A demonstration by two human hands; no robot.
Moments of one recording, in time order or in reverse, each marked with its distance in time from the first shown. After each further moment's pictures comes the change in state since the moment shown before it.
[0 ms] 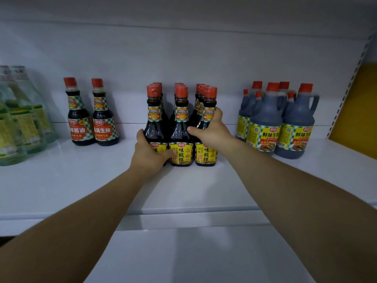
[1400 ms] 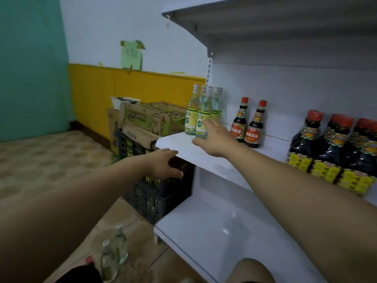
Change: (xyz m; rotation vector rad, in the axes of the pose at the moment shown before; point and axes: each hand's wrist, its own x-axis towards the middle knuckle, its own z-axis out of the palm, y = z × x) left_hand -0.234 0.010 -0.331 0.844 -0.200 -0.417; right_hand -0.203 -0.227 0.201 -0.544 -0.559 -0.669
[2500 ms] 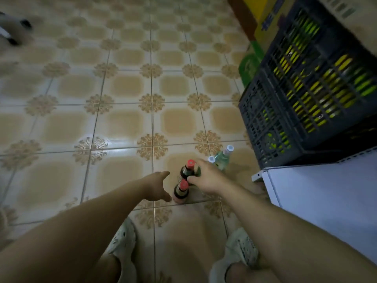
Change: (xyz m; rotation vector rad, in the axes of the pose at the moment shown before) left_hand -0.093 -0.373 0.306 -0.518 -0.321 -0.917; right_hand 0.015 -0.198 0.491 0.177 -1.056 -0.395
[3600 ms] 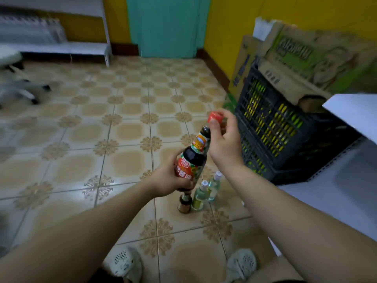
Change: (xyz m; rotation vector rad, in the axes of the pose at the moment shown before) left_hand -0.148 0.065 -0.061 -0.643 0.323 0.544; right_hand -0.141 -0.109 -0.097 0.720 0.940 -0.428
